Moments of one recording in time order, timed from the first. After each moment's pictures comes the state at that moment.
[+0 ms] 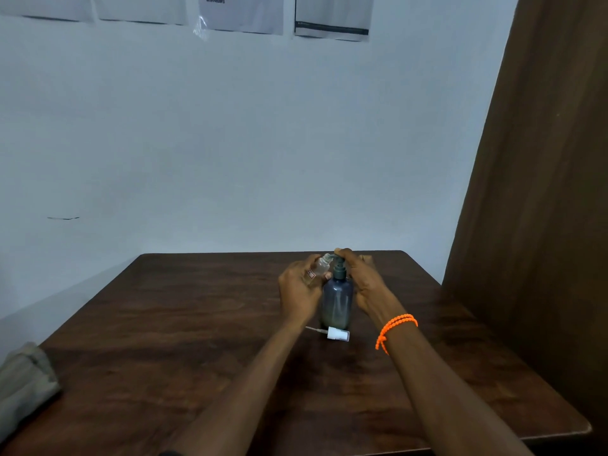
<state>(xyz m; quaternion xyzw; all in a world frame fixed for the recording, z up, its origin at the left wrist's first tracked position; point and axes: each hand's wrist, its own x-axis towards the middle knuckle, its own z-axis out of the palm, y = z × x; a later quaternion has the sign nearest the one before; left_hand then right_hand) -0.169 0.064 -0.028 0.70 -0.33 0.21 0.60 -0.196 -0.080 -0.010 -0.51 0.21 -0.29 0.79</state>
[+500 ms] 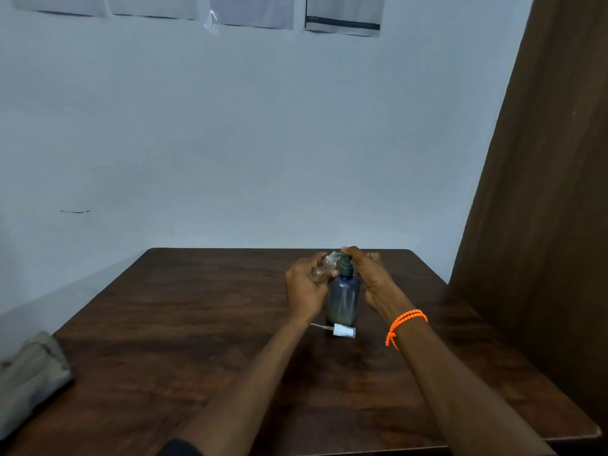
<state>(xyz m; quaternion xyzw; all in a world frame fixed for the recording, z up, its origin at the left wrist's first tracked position) -0.167 0.065 -0.029 0.71 -0.32 0.20 0.60 -0.191 -0.088 -0.013 -0.55 0.22 -0.28 0.76</state>
